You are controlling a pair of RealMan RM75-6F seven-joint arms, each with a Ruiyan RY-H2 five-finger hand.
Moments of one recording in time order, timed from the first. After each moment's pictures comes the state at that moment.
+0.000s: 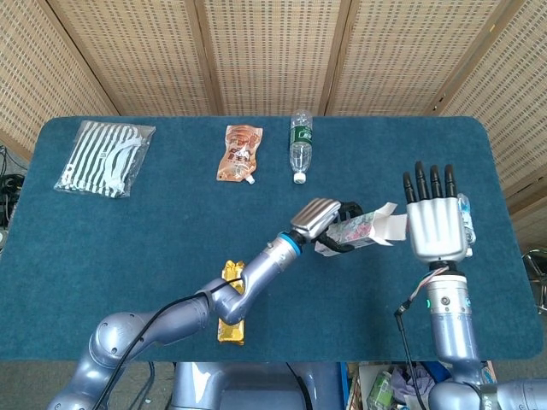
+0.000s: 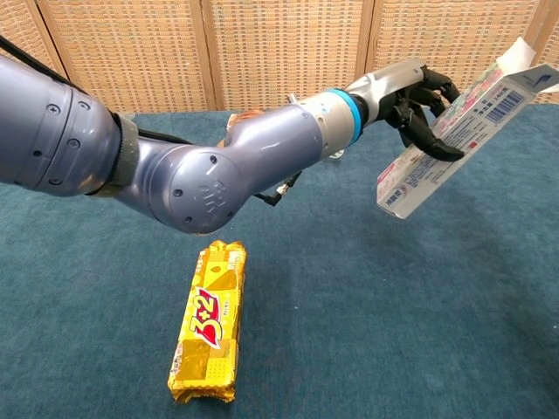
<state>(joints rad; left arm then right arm) -1.39 -2.08 -0.43 -0.77 1.23 0.72 -0.45 0.86 -1.05 0.08 -2.23 -0.63 1.69 -1.21</state>
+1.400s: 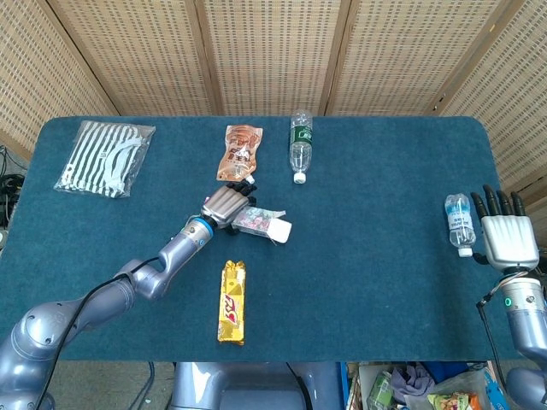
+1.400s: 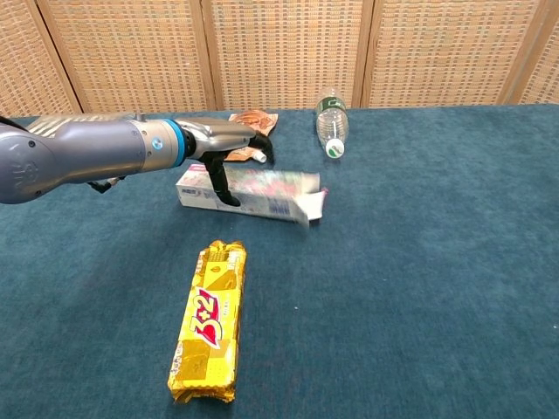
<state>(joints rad) -1.14 -1.78 -0.16 -0.83 1.20 0.55 0.03 0.51 -1.04 0.04 -1.58 -0.98 1.21 -0.42</state>
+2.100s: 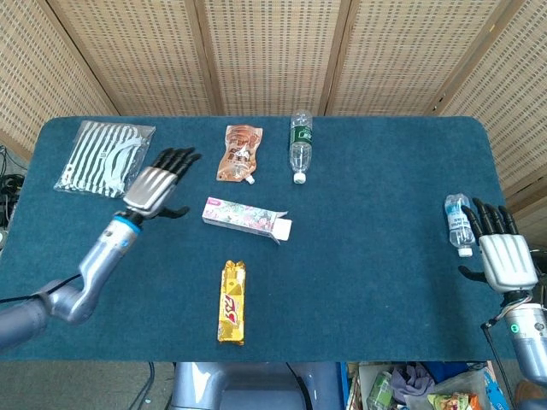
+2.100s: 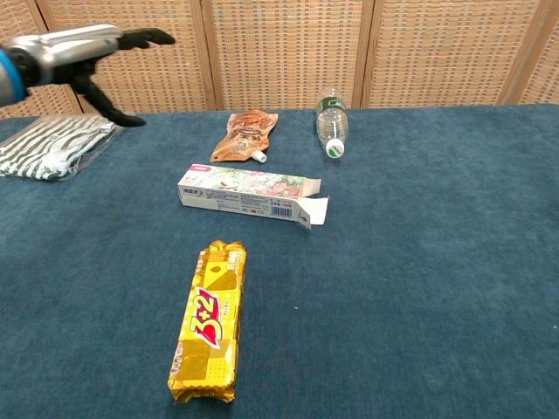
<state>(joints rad) -0.80 -1.36 -0.15 -1.31 1.28 1.00 -0.06 0.35 -1.12 0.01 -1.46 -1.33 1.37 -0.02</state>
